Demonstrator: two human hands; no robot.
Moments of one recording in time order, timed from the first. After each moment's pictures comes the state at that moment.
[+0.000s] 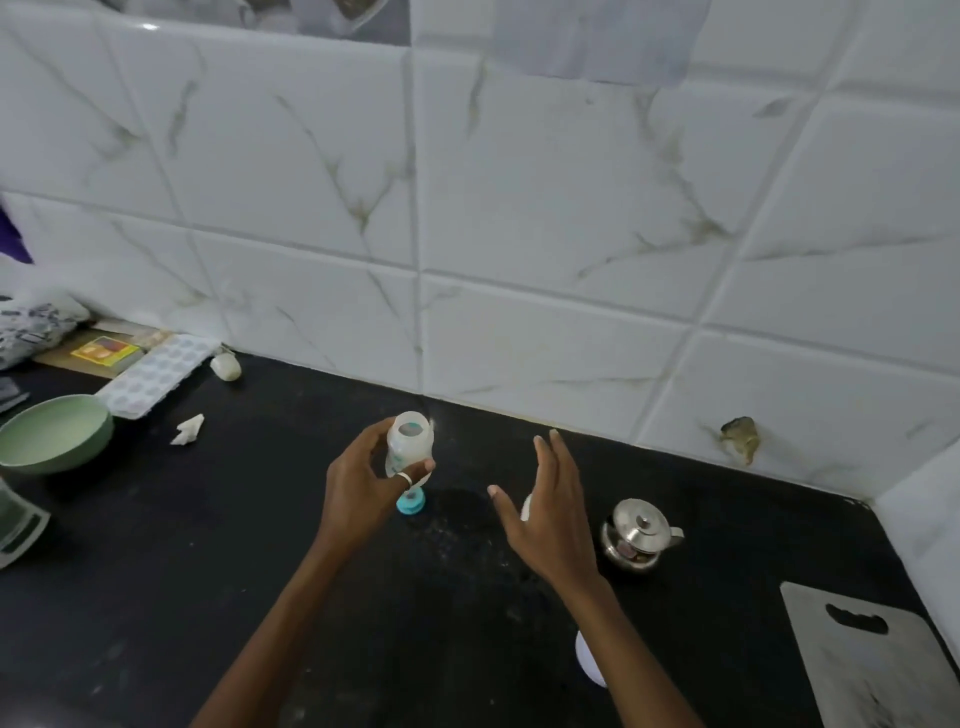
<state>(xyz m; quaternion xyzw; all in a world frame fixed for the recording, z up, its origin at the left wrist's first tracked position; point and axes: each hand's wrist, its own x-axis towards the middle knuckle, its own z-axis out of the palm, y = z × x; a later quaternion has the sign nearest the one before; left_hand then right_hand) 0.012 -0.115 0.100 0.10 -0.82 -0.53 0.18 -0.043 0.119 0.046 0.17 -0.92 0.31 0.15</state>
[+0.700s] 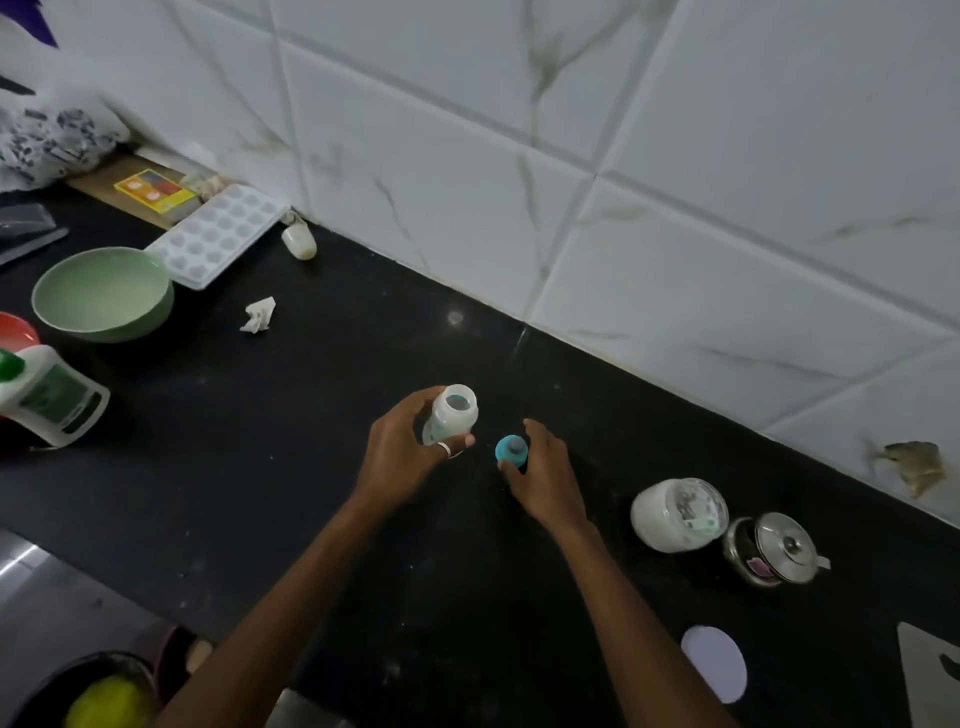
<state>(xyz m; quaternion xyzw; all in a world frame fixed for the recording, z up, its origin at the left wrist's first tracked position) 0.000 -0.246 0.006 0.16 -0.80 -0.57 0.11 -0.082 -0.049 -0.033 0.10 -0.94 0.28 -0.18</state>
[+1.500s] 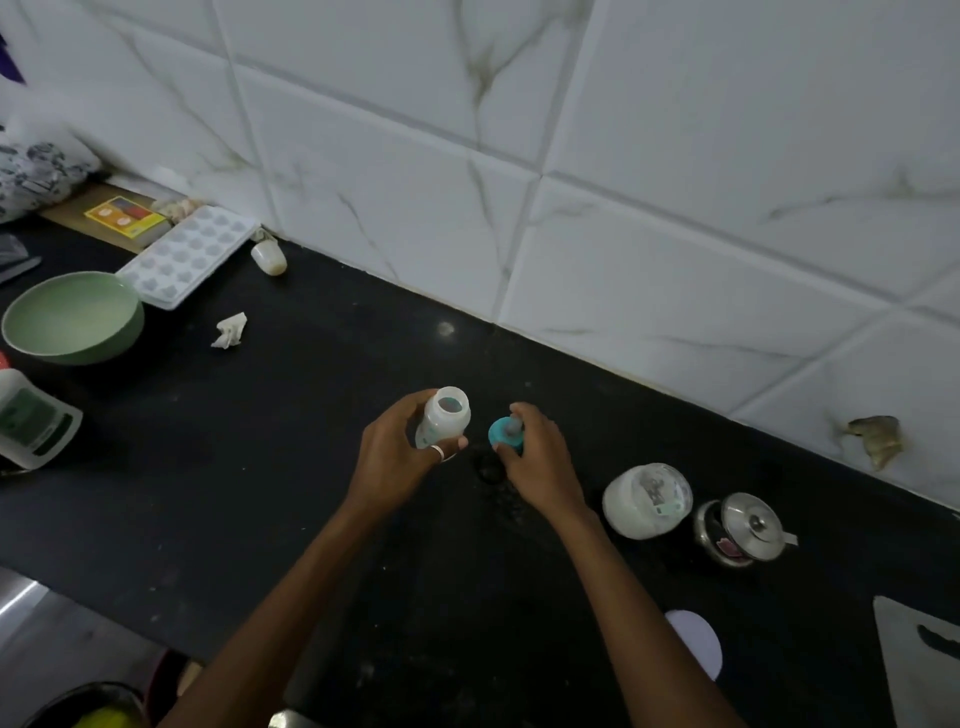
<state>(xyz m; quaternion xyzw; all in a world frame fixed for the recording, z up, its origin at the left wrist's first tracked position) -0.005 -0.211 0.019 0.15 -0.81 -0.56 0.11 -0.090 -0.022 -0.002 0.13 -0.92 0.33 -0.14</state>
